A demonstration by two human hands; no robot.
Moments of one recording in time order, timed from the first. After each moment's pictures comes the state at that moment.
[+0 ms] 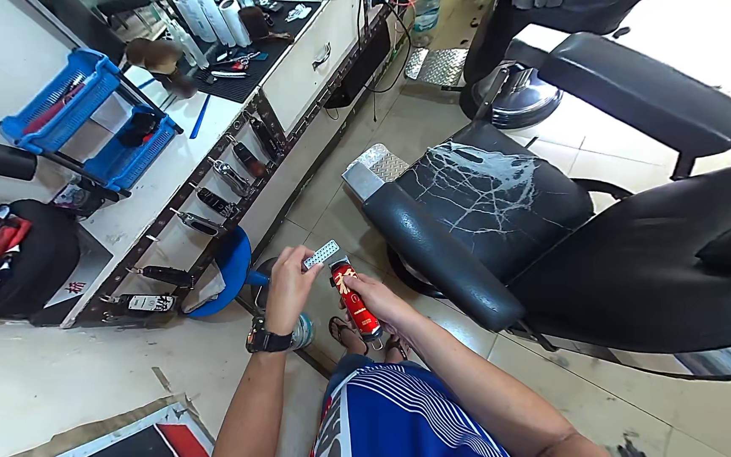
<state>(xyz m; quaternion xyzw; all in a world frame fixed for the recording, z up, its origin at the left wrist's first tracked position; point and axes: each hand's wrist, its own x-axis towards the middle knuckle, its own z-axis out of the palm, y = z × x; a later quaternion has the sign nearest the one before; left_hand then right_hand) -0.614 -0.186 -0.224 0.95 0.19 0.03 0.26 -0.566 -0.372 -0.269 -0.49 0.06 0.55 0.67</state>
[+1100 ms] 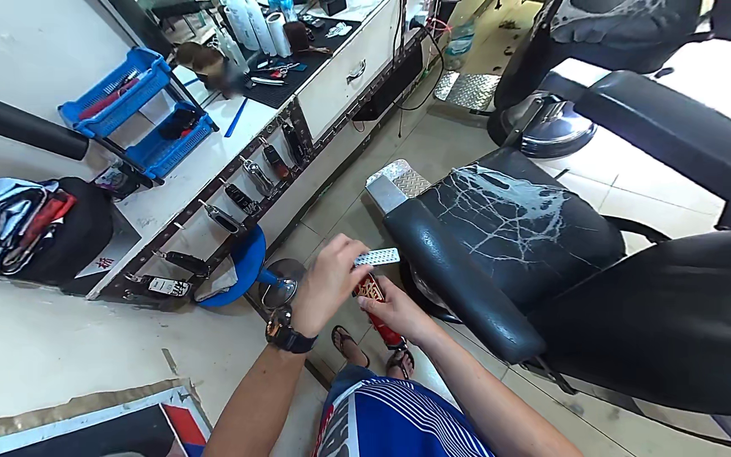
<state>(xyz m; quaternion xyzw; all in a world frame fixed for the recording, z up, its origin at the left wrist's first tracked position) -0.592 -0.221 -0.175 0.97 0.03 0.05 0.25 -0.554 -0.382 -0.287 -0.66 -0.15 0.44 0.59</state>
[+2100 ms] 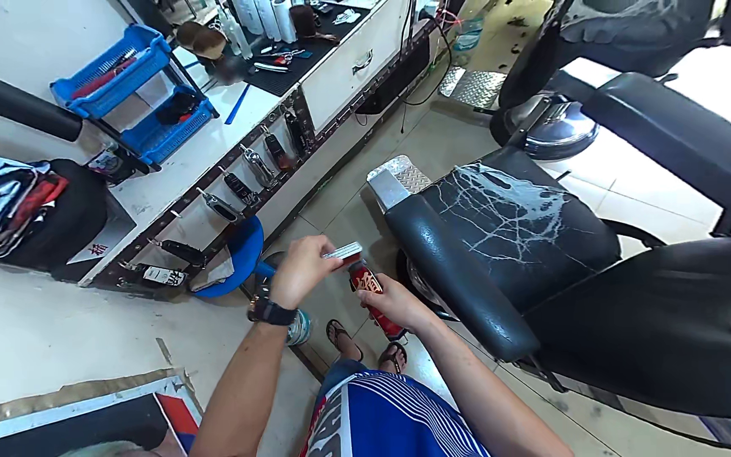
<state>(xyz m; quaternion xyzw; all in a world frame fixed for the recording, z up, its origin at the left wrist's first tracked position) -0.590 -0.178 -0.183 0.95 0.17 -0.08 0.25 -0.541 -0.377 -0.290 -0.68 -0.10 0.50 0.52</state>
